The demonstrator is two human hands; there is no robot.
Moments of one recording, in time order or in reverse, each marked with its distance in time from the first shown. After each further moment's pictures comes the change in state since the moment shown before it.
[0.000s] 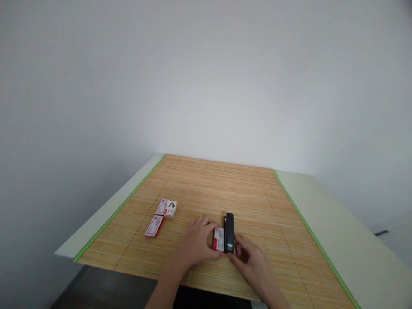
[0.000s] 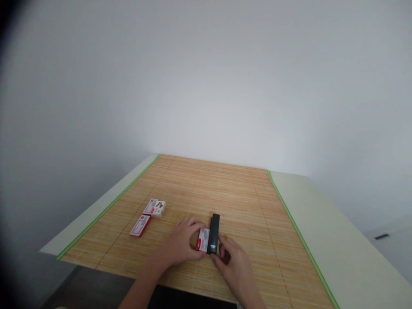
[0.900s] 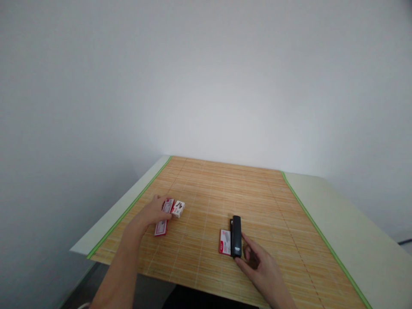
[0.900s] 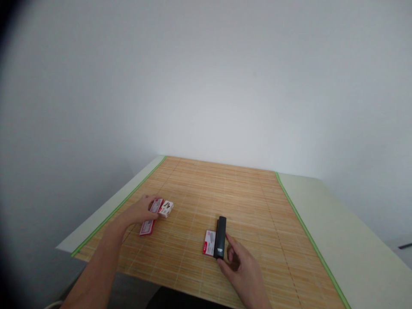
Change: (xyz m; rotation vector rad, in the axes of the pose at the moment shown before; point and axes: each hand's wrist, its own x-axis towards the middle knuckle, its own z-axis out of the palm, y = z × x) left_hand -0.015 -0.144 -0.149 0.216 0.021 -0.522; right_hand -0.006 0.016 0.005 0.090 0.013 0.040
